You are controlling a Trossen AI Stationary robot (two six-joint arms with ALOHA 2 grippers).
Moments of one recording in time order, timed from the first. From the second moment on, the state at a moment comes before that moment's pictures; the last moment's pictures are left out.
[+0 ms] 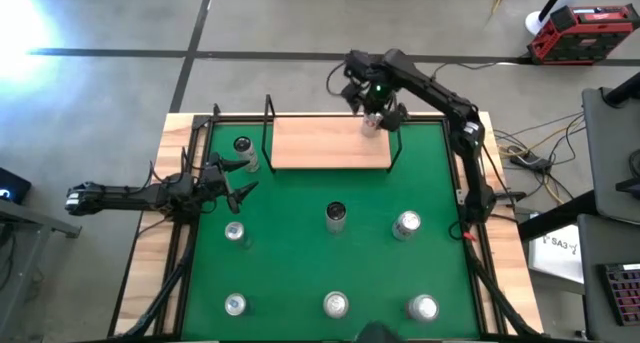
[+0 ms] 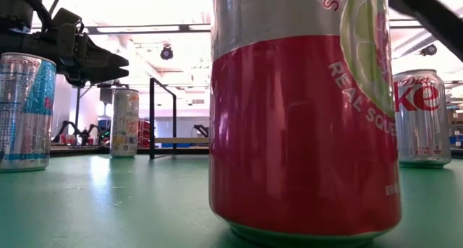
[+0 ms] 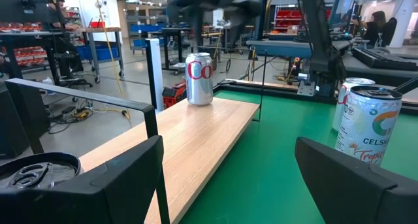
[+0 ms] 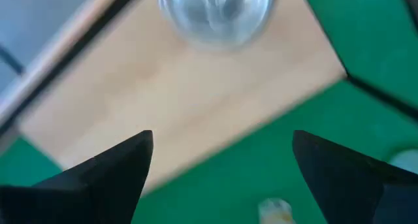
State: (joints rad) left arm 0.01 0.18 0.02 0.16 -0.43 -0.01; right arm -0.59 2.06 2.24 -1.57 -0.10 1.61
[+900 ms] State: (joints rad) left arm 0.01 0.18 0.02 0.16 -0.43 -0.01; right arm 0.24 1.56 1.45 -1.53 0.00 2.59
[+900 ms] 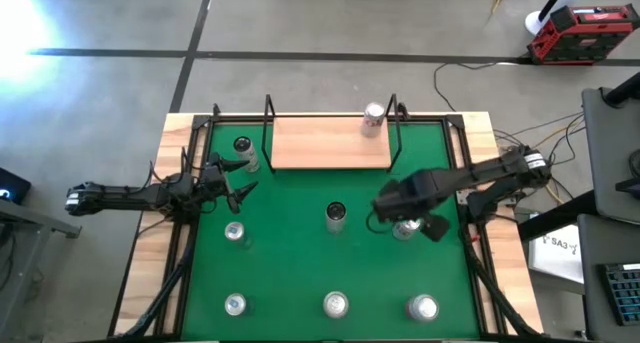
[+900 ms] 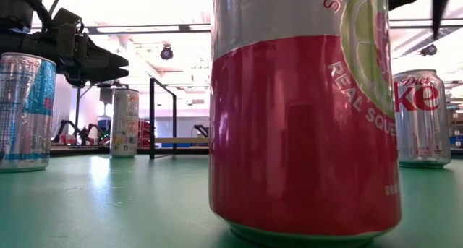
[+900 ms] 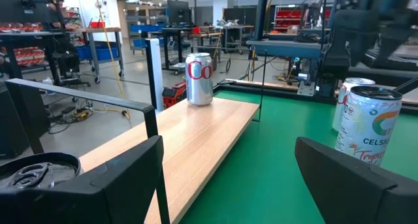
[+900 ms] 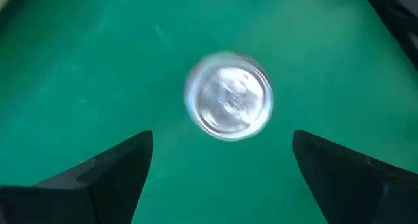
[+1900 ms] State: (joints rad) left arm 0.01 0.18 0.02 0.16 -0.43 -0.01; right arm 0.28 1.63 1.43 -1.54 0.05 3.14
